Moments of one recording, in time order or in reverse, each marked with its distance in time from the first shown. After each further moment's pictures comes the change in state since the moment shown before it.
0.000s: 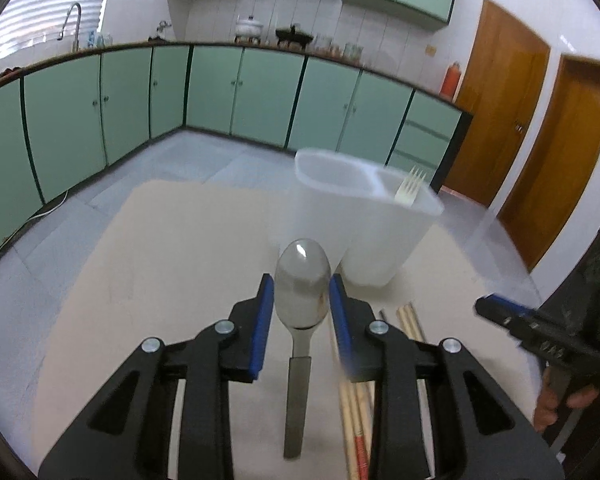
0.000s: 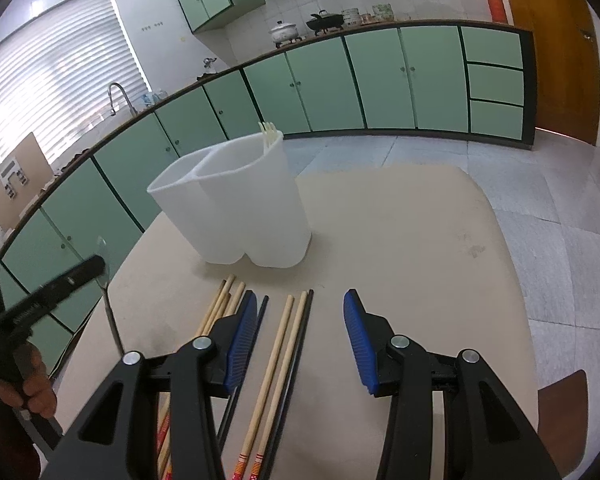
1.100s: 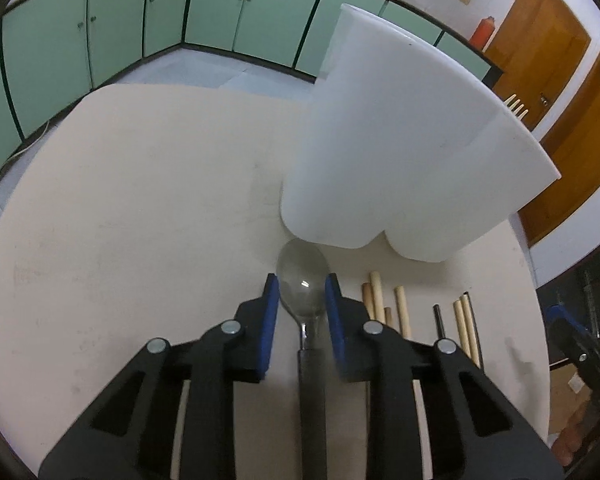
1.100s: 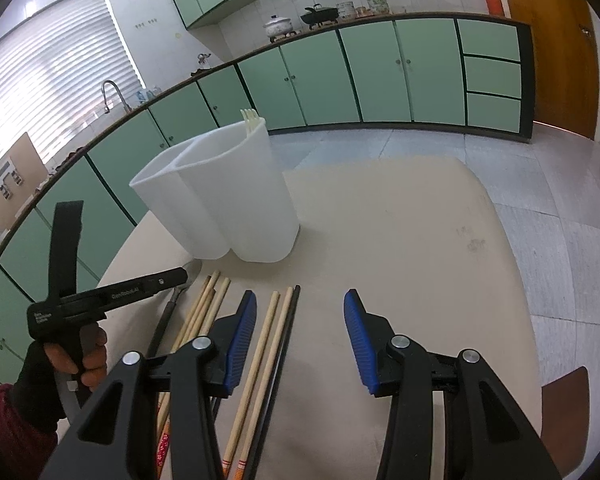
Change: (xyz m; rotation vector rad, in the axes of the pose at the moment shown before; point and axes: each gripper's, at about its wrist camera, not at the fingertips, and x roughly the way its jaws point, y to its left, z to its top) left arm 0.135 0.022 -0.011 -0.094 0.312 -0.015; right arm 0.016 -0.010 -0.005 0.017 0.024 -0.012
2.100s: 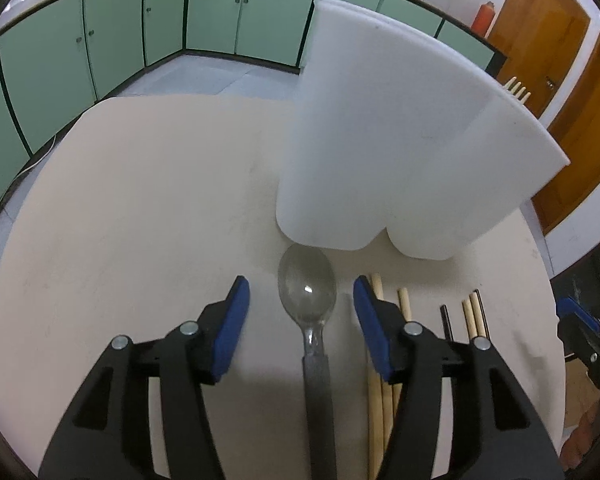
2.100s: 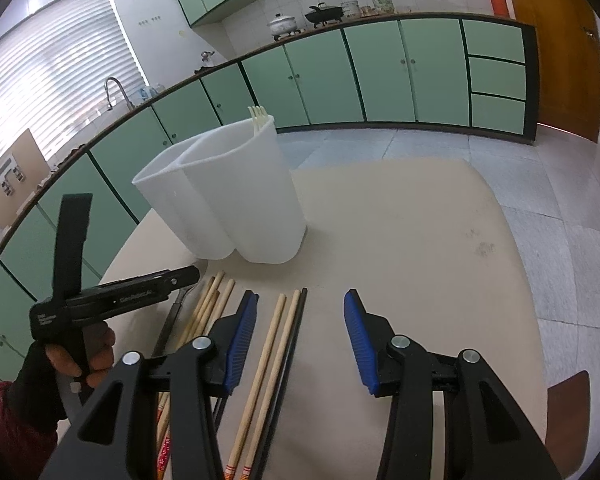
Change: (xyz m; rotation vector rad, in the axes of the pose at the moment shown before) left arm 0.002 -0.008 -0.001 0.054 0.004 0.076; right arm 0.004 0.003 0.003 -0.010 0.006 0.007
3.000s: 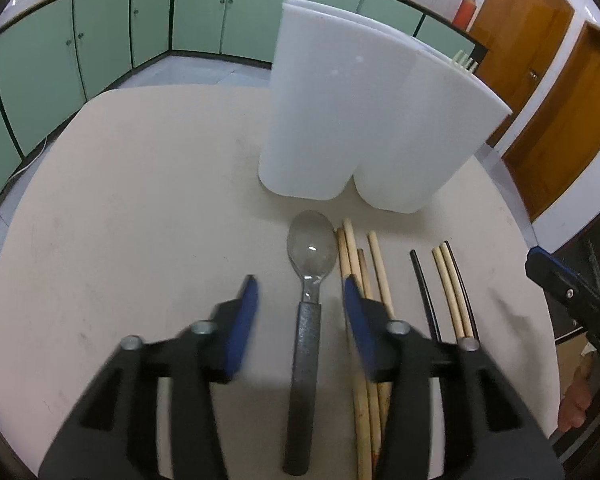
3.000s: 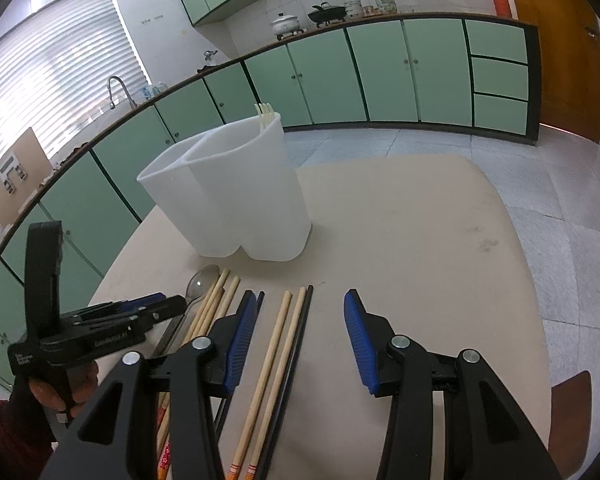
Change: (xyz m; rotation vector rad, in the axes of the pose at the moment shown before) left arm -0.021 -0.012 -0.027 0.040 0.010 -0.054; right arm -0.001 0.002 -0.002 -0.010 0.000 0.008
